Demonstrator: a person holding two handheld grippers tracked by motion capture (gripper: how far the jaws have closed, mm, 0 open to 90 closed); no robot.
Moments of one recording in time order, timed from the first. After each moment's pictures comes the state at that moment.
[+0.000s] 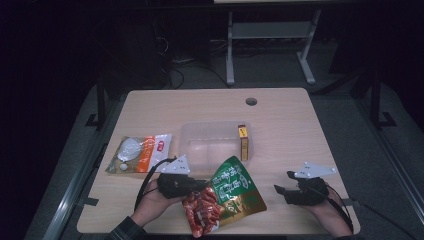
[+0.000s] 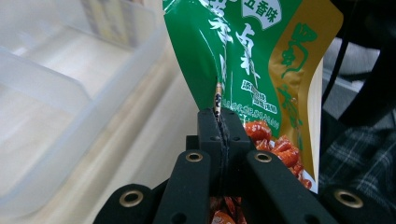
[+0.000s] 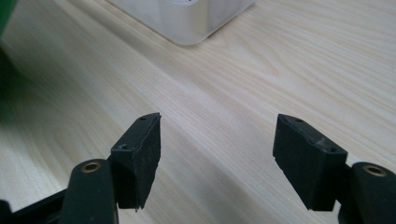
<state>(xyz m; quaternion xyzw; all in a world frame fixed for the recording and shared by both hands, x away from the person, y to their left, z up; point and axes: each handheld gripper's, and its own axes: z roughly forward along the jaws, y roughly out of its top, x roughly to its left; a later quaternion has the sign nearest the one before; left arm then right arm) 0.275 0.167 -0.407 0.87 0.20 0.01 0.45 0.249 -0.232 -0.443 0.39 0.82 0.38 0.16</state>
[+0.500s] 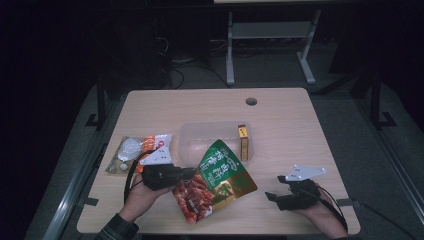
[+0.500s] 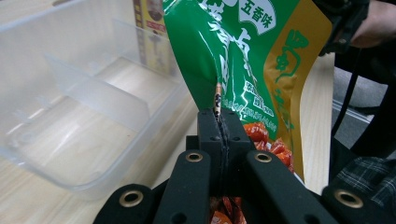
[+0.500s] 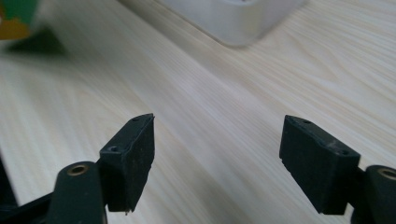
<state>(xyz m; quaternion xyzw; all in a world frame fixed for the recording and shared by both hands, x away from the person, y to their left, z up) 0.282 0.199 -0.385 0.84 0.23 0.05 0.49 0.245 -0.209 -0.442 0.36 0.84 0.39 0.11</state>
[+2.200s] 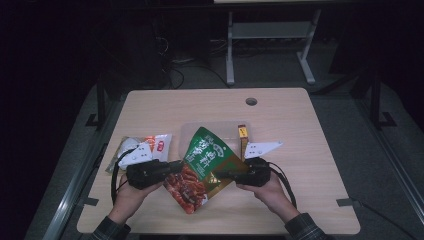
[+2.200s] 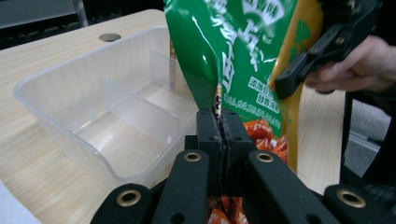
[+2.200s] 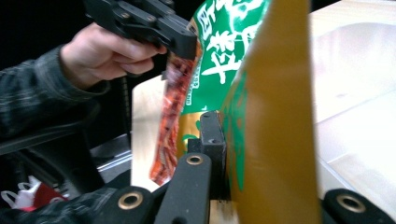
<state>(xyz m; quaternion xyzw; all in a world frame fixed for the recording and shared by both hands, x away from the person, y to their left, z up) 0.275 0.227 -0.374 0.81 0.25 0.09 0.53 0.294 -0.103 -0.401 0.22 0.79 0.57 -0.06</state>
